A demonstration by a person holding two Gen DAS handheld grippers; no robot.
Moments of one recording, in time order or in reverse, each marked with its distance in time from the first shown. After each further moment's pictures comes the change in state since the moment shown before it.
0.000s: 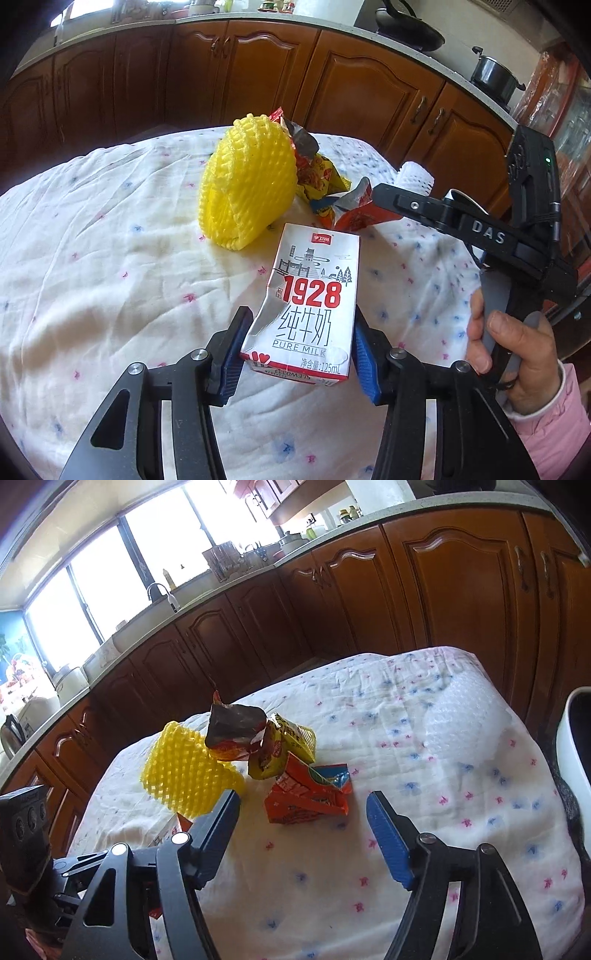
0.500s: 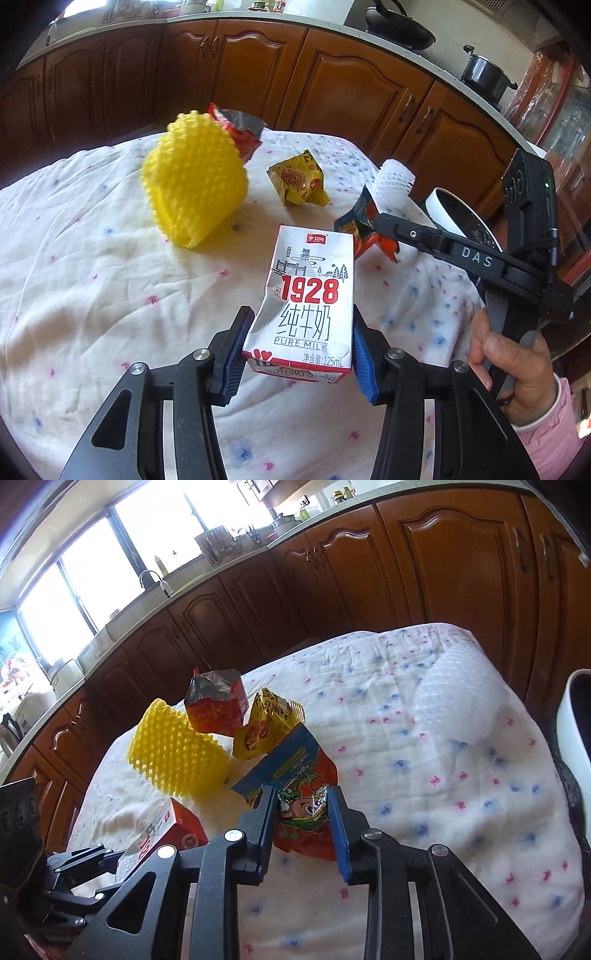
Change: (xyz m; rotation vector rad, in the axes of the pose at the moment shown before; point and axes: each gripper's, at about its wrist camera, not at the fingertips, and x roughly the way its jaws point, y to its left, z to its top) left arm 0.004 -0.027 0.004 0.013 0.004 -0.051; right arm -0.005 -0.018 -0.010 0.040 0.066 0.004
